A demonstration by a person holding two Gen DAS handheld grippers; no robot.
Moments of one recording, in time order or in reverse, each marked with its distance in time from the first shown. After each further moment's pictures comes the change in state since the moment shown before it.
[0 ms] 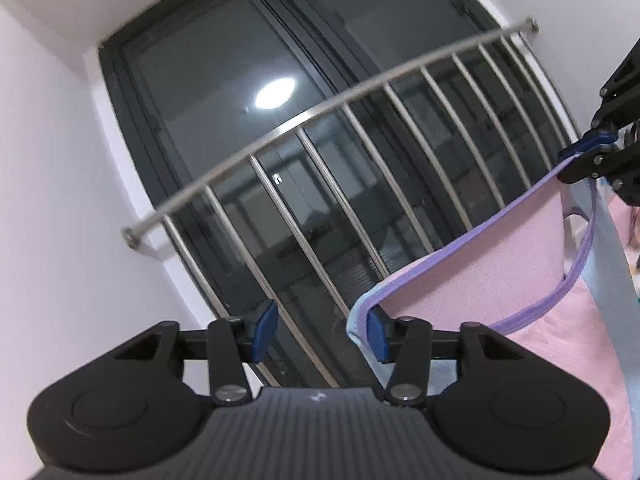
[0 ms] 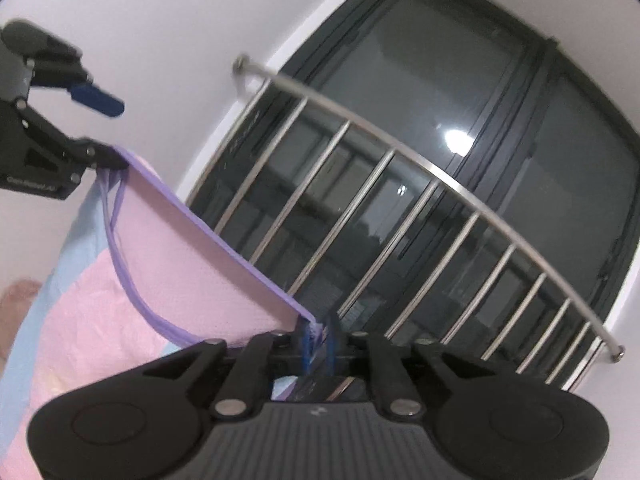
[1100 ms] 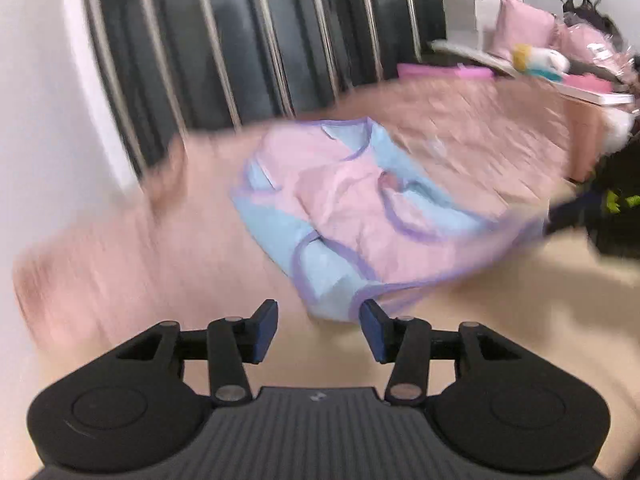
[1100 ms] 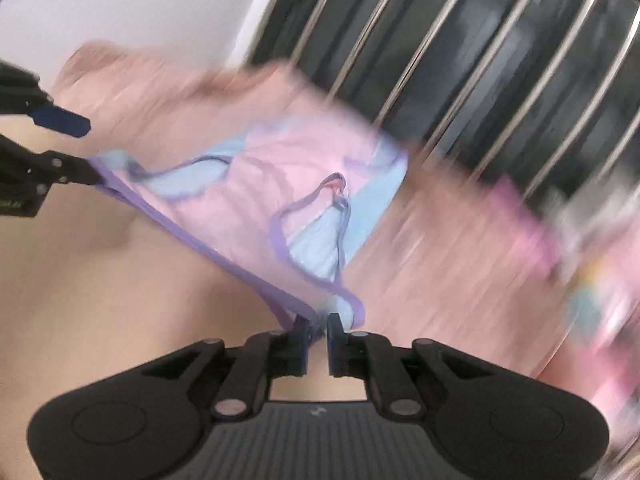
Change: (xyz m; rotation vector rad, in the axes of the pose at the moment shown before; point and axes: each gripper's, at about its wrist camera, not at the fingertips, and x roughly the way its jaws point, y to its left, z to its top) left arm -0.059 -0.208 -0.381 -0.314 0.485 -0.360; right arm 0.029 0.241 -0.363 0.139 0.532 0.324
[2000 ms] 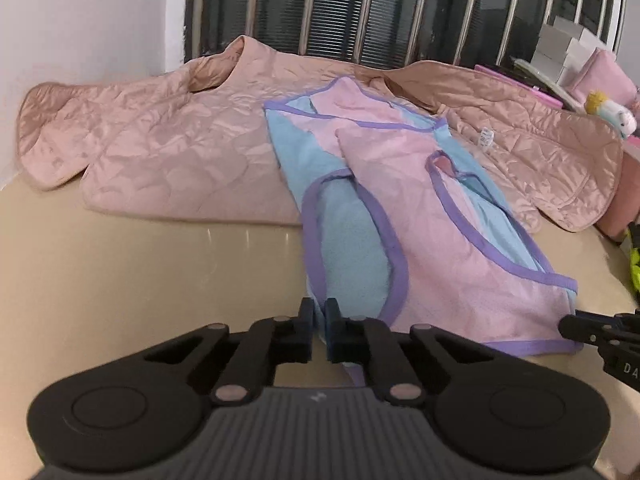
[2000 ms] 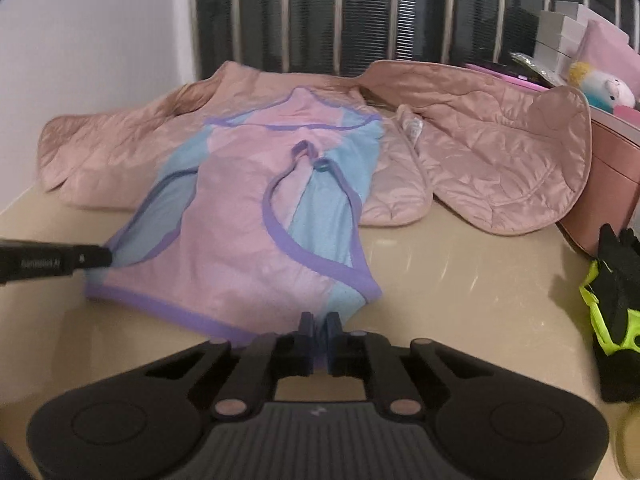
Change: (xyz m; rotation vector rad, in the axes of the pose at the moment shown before) left arm 0.041 0.010 -0.026 -0.360 0.084 0.009; right arm 0.017 0.003 -0.057 0.400 -0.054 0.086
